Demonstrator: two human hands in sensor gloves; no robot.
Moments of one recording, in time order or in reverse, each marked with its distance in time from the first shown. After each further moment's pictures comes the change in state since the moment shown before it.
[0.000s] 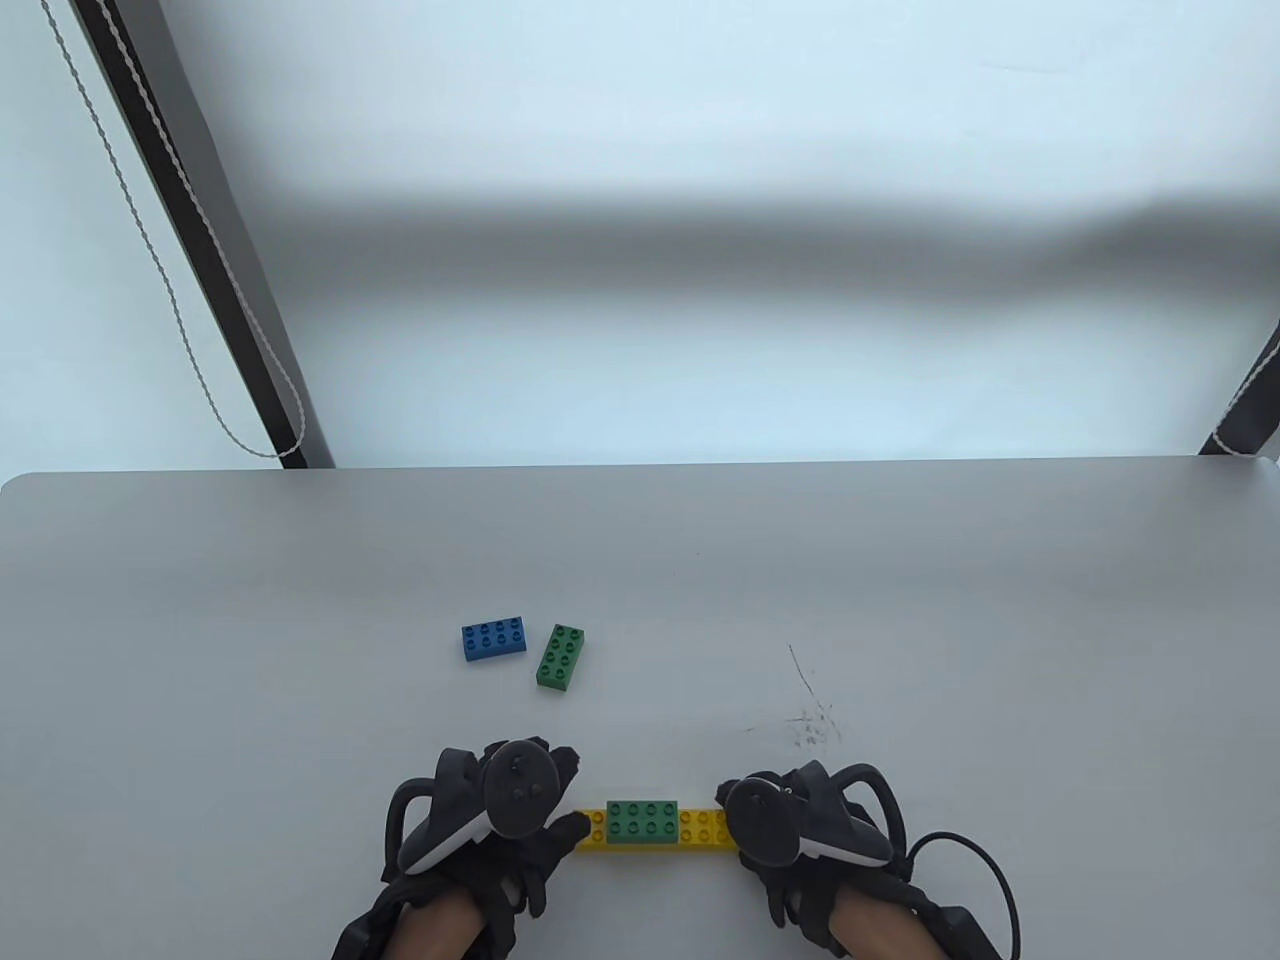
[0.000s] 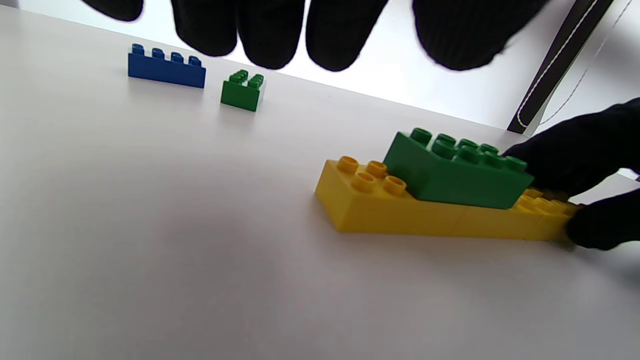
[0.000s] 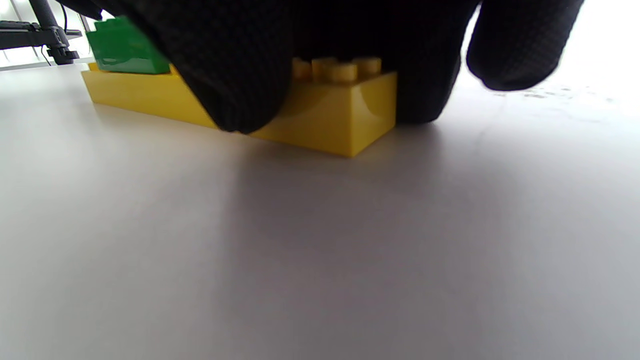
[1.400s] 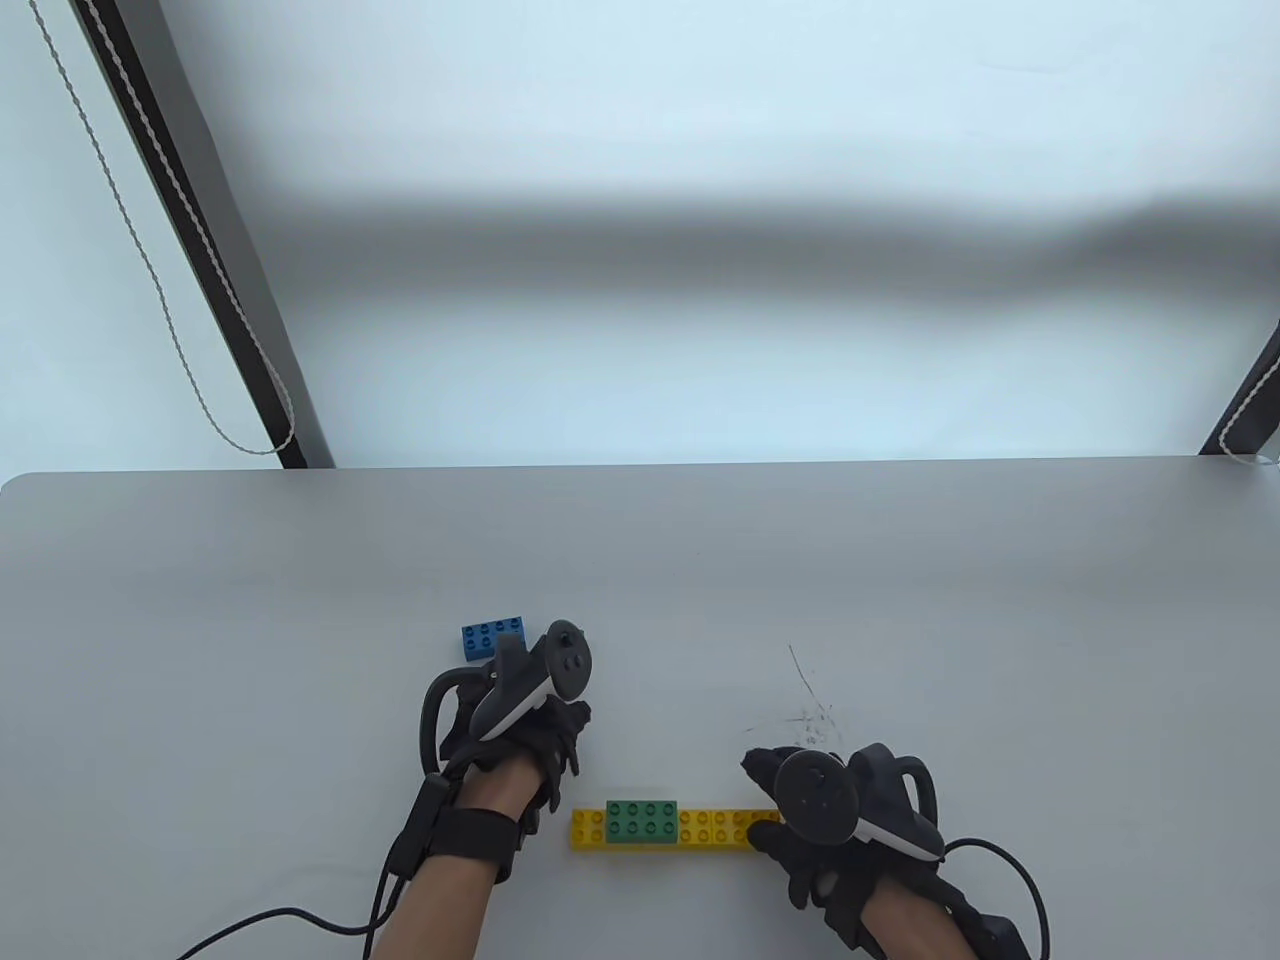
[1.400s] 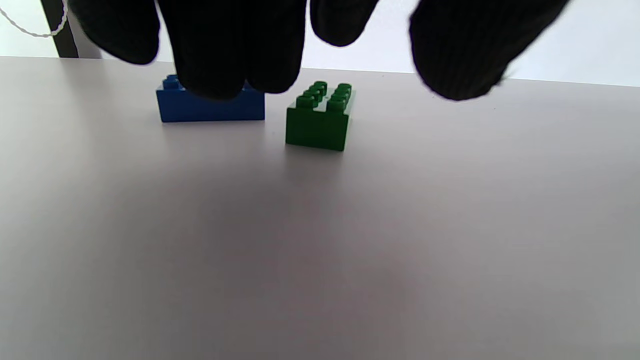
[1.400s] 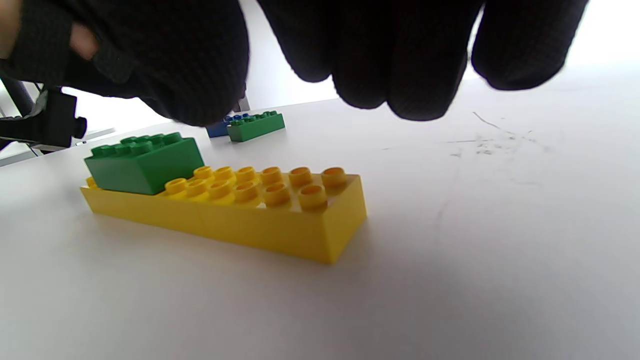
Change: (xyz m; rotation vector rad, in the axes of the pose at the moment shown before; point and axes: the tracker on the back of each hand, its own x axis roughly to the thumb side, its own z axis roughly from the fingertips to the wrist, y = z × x) left_hand -0.008 0.015 -0.112 -0.003 0.297 -0.150; right_hand -0.027 -0.030 0.018 -0.105 0.076 -0.166
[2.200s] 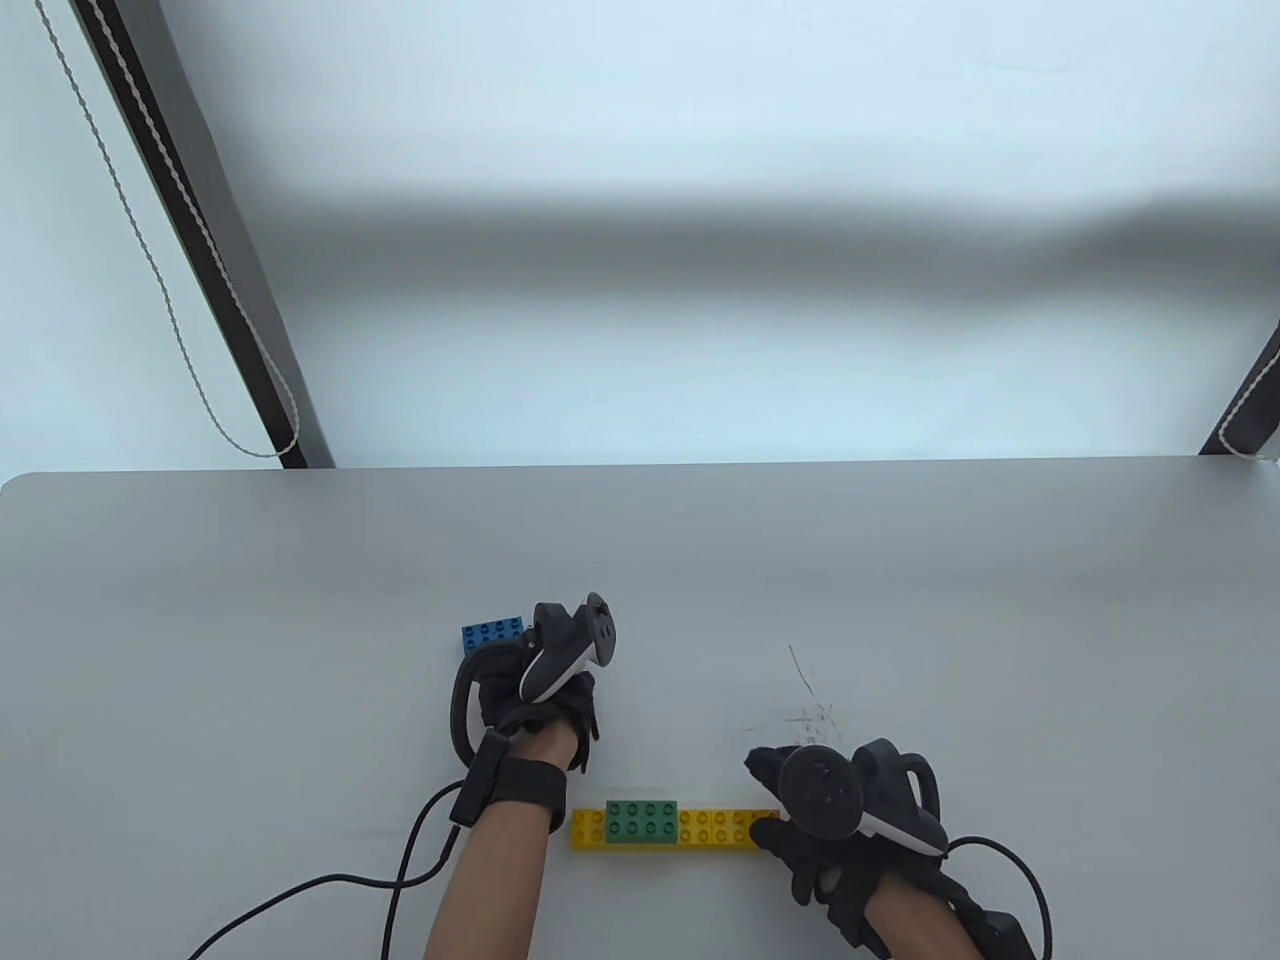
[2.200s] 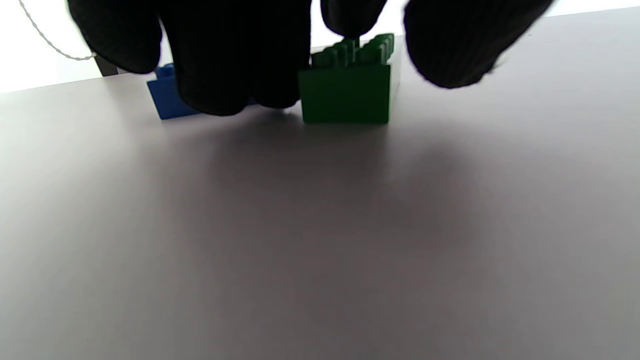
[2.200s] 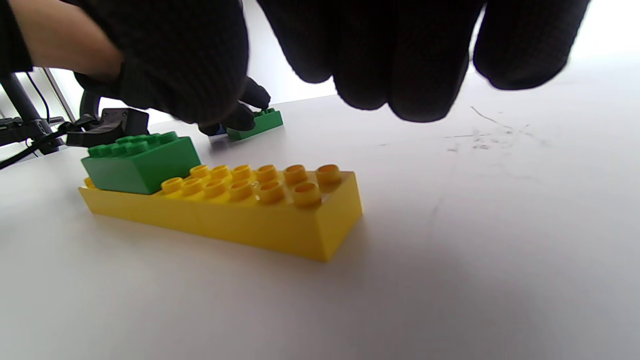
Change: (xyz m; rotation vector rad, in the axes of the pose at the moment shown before) left_hand 0.016 -0.012 -0.038 -0.006 0.162 -0.146; right_hand -0.001 -0.002 -0.001 0.018 0.001 -0.011
